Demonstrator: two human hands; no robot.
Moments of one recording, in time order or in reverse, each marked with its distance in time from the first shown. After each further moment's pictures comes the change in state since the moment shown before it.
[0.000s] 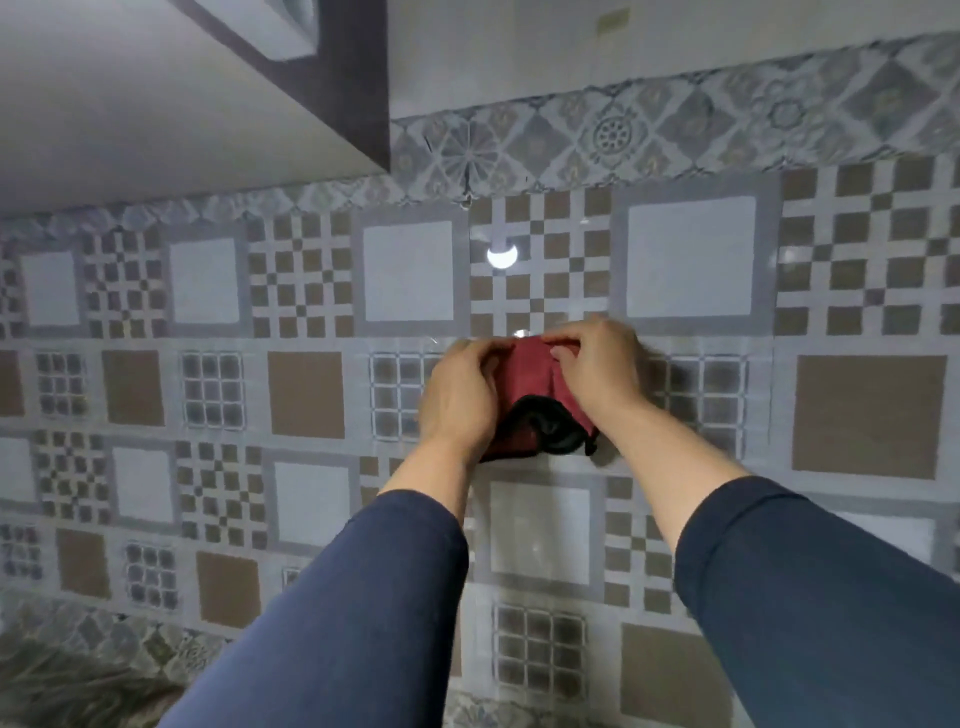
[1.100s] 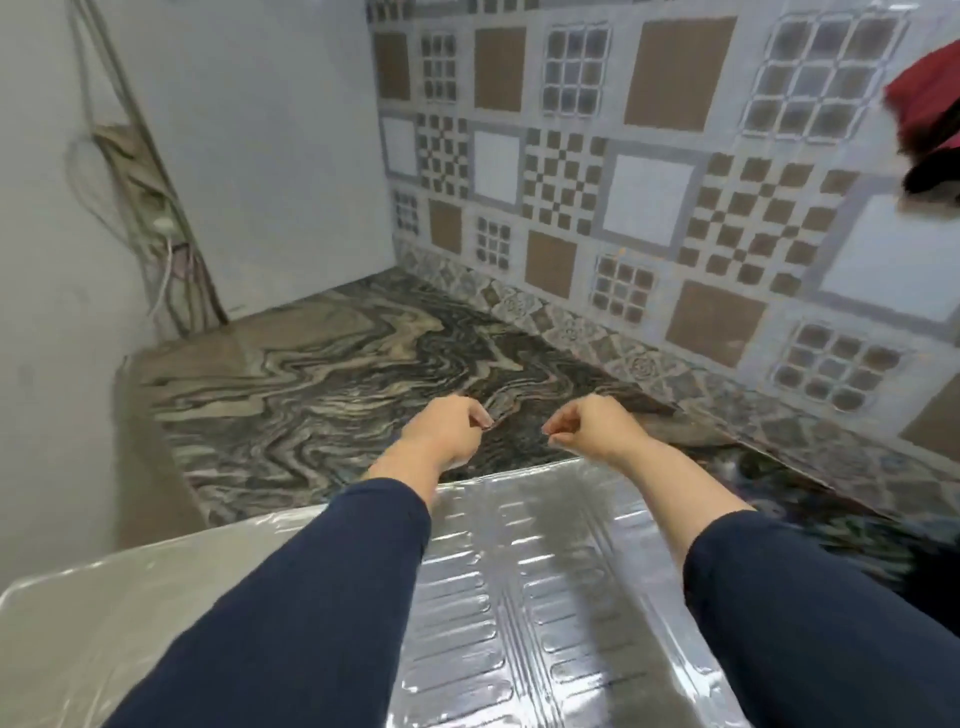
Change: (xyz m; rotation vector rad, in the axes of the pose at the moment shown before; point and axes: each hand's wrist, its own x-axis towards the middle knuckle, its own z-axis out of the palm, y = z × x) left_hand -0.364 -0.150 -0.260 0.500 -0.511 -0.910; right_hand -0.363 -0.131 0.144 0.039 -1.267 -0.046
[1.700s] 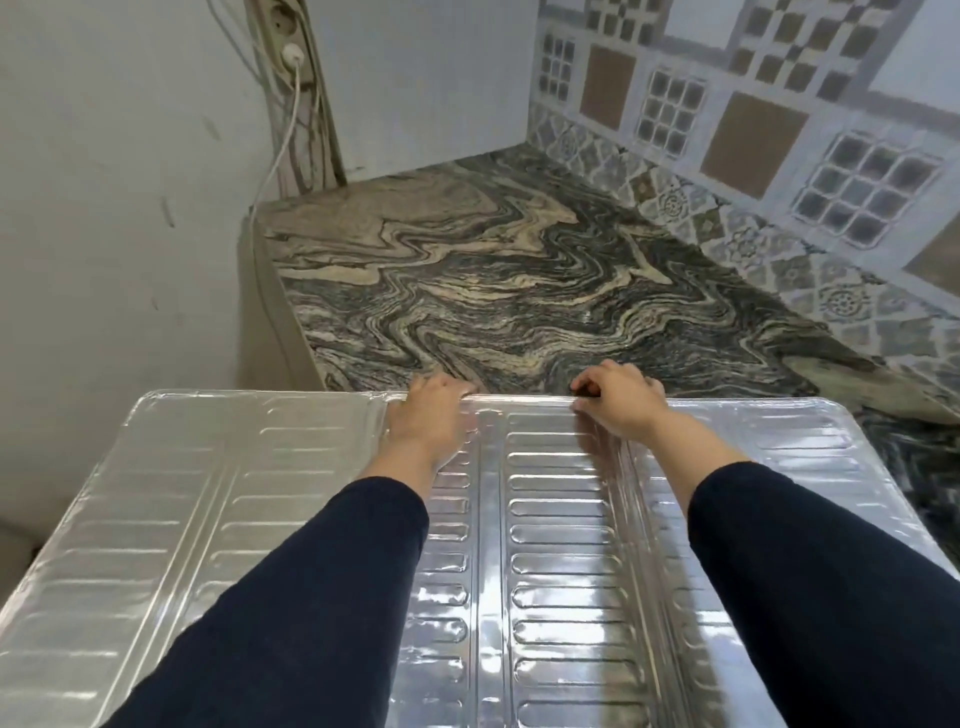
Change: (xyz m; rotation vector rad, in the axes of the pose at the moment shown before) left_hand -0.062 -0.171 0.033 0.153 0.080 -0.323; right_hand 0.072 -0.038 0.153 -0.210 -0.163 -0.141
